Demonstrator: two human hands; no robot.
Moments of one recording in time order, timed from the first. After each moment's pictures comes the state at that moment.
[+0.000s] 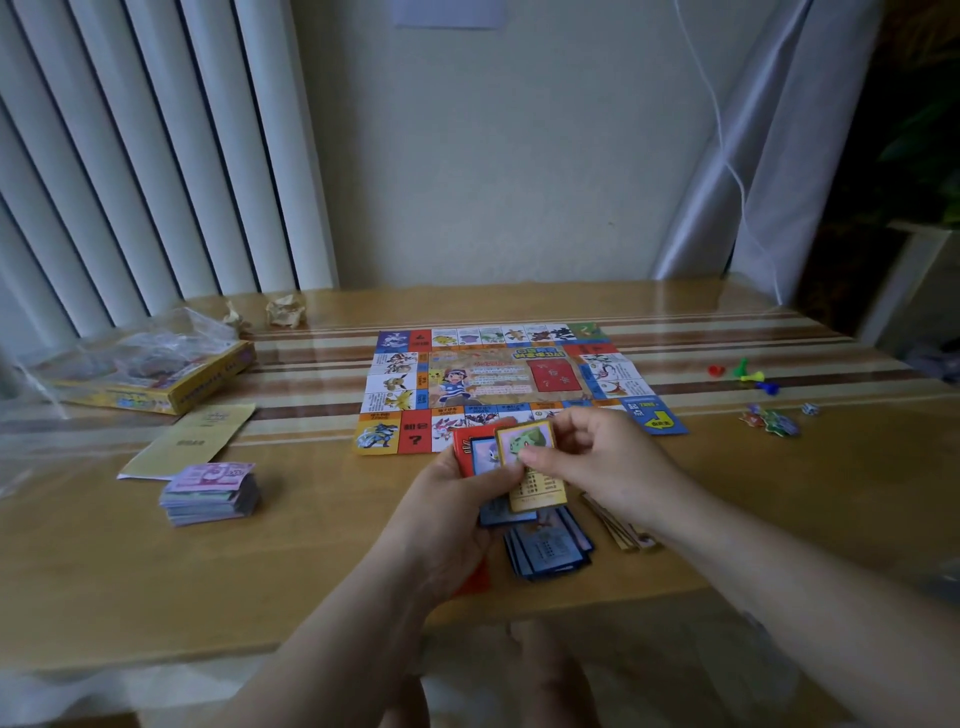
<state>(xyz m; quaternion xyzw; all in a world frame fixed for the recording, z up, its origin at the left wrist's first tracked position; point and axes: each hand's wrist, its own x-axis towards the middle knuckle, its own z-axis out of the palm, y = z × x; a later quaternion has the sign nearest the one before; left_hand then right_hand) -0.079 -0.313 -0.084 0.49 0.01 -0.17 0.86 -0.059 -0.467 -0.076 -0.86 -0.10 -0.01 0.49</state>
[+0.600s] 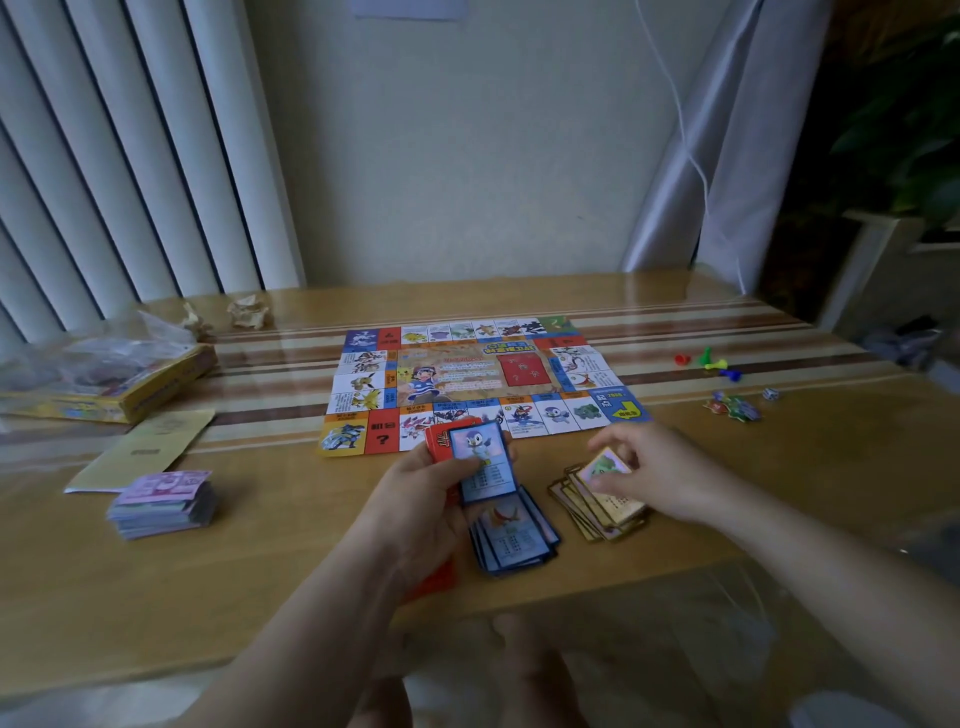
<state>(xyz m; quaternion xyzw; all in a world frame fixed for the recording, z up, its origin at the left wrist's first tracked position) -0.068 -0.322 -0.086 0.48 0.07 -0.18 0.86 -0.051 -0.542 -0.094 -0.97 -0.02 0.01 0.26</state>
